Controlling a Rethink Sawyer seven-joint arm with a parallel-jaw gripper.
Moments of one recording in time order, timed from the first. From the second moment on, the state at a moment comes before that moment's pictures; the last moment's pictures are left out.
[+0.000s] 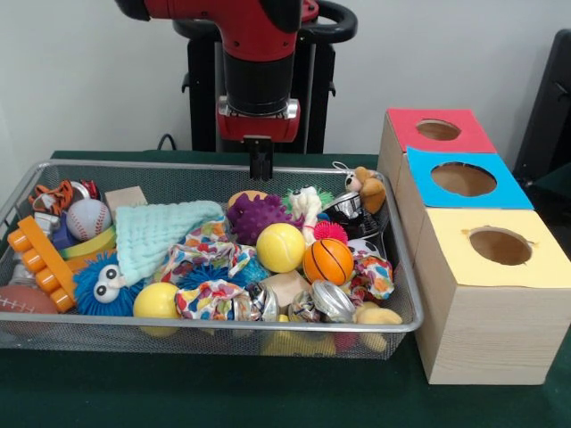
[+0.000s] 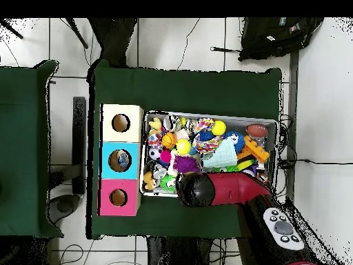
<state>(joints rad) -0.52 -0.68 0.23 1.89 -0.44 0.50 1.84</state>
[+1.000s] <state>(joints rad) -0.51 -0.66 0.23 1.85 -0.44 0.50 1.84</state>
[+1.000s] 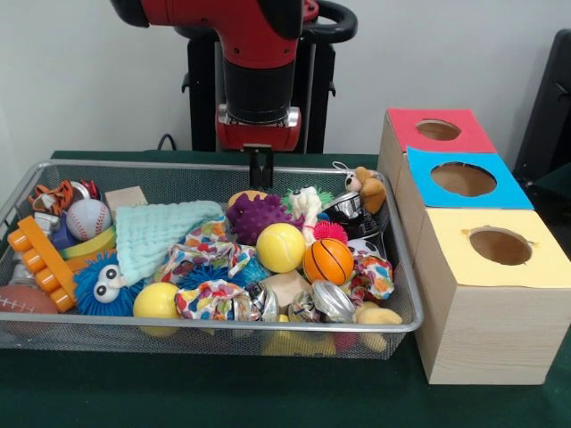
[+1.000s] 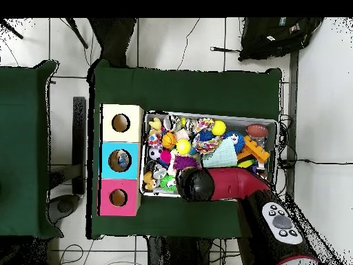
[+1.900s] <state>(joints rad) -0.43 -0.54 0.23 1.71 -0.44 0.50 1.84</state>
